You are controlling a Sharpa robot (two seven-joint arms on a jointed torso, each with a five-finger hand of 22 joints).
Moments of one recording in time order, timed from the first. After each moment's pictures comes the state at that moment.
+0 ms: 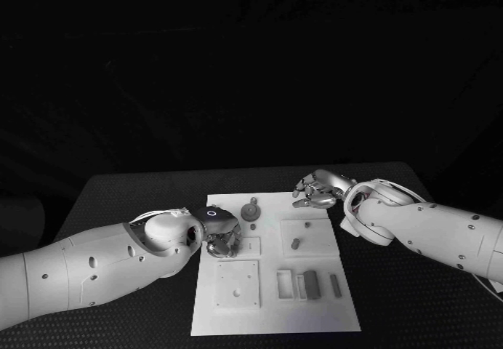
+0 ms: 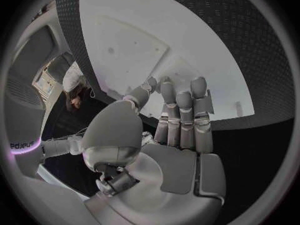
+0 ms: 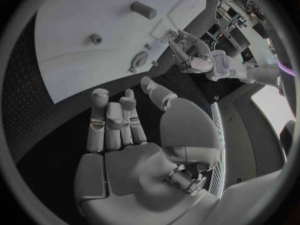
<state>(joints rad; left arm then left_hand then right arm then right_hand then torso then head) 1.22 -0.69 -0.19 1.43 -1.72 -0.10 -0.09 1.01 -0.07 0.49 -0.25 0.06 0.98 0.10 0.14 0.64 1.21 -0.01 0.86 0.64 1.05 -0.11 1.21 0.74 0.02 1.22 -0.21 0.47 1.31 1.21 -0.76 -0.05 1.33 -1.19 -0.29 -0.05 1.03 -0.15 0.61 -0.21 0.08 0.90 0.11 0.29 0.59 1.01 0.02 1.11 1.09 1.13 -0.08 1.46 0.94 0.25 1.10 -0.01 0.94 1.31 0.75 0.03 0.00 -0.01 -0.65</state>
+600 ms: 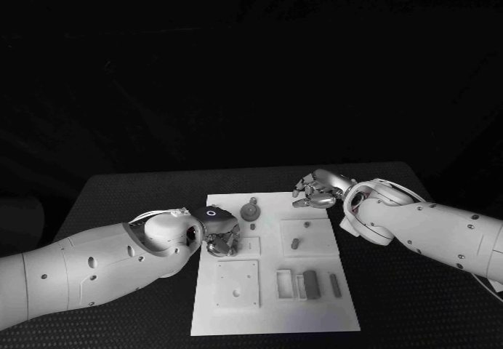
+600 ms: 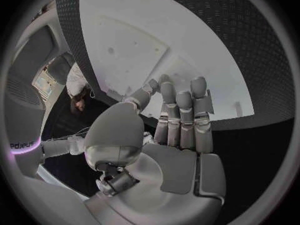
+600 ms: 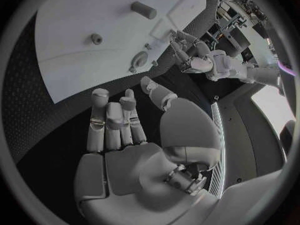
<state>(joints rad) 1.22 -0.69 -0.19 1.43 -1.72 -0.10 -0.10 1.00 0.00 0.49 -0.25 0.07 1.05 0.07 0.19 0.64 1.22 -0.02 0.86 0.63 1.05 -0.11 1.22 0.74 0.02 1.22 -0.21 0.47 1.31 1.21 -0.76 -0.05 1.33 -1.19 -0.29 -0.05 1.03 -0.15 0.61 -0.21 0.08 0.90 0.11 0.29 0.59 1.01 0.02 1.11 1.09 1.13 -0.08 1.46 0.94 0.25 1.10 -0.01 0.94 1.31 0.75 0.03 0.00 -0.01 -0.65</state>
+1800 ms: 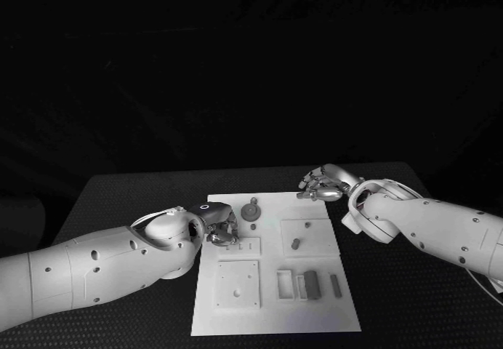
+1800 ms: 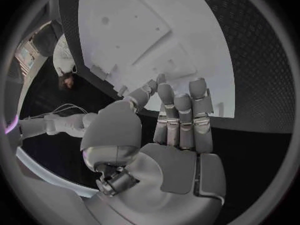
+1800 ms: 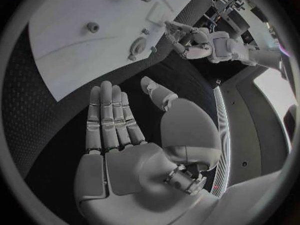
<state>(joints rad) 1.22 -0.67 -0.19 1.45 -1.48 -0.23 -0.34 0.98 -0.03 0.61 -0.18 0.06 1.10 0.03 0.20 0.63 1.29 -0.08 0.89 0.63 1.12 -0.14 1.25 0.74 0.02 1.27 -0.23 0.52 1.31 1.21 -0.76 -0.05 1.28 -1.01 -0.35 0.00 1.01 -0.15 0.63 -0.21 0.08 0.81 0.20 0.26 0.59 0.88 0.12 0.62 0.47 0.92 0.08 0.66 0.66 0.22 0.71 0.18 0.45 1.13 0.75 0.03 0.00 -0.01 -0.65</state>
